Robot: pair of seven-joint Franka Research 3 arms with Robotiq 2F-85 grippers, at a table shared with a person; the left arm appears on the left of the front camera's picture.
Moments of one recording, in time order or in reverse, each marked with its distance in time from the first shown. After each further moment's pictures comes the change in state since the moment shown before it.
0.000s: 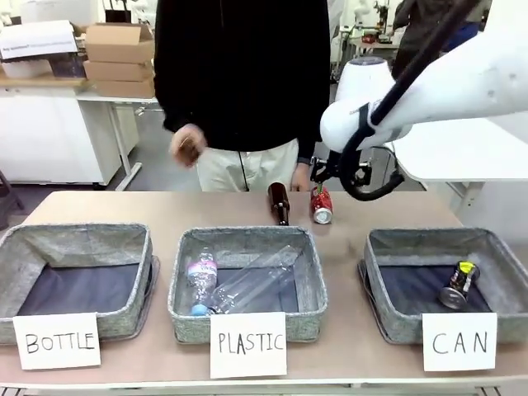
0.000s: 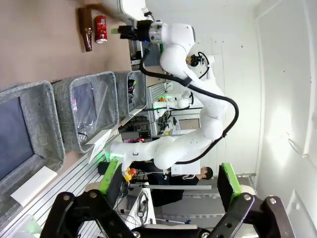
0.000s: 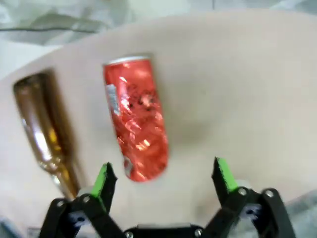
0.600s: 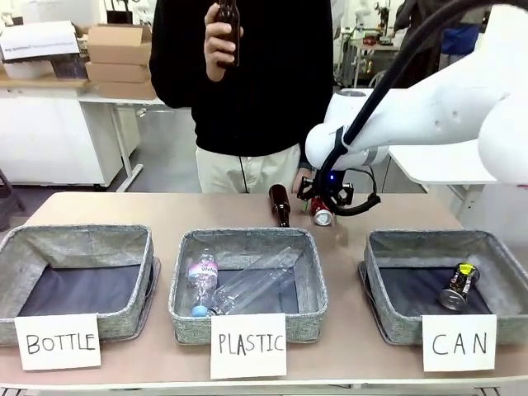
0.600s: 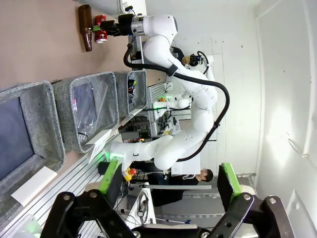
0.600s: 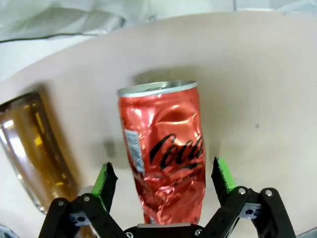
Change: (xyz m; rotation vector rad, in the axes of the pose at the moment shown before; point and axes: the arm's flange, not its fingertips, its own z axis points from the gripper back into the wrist) left arm 0.000 0.000 0.000 0.000 0.000 0.000; right arm 0.018 0.013 -0.066 0.057 0.076 -0.001
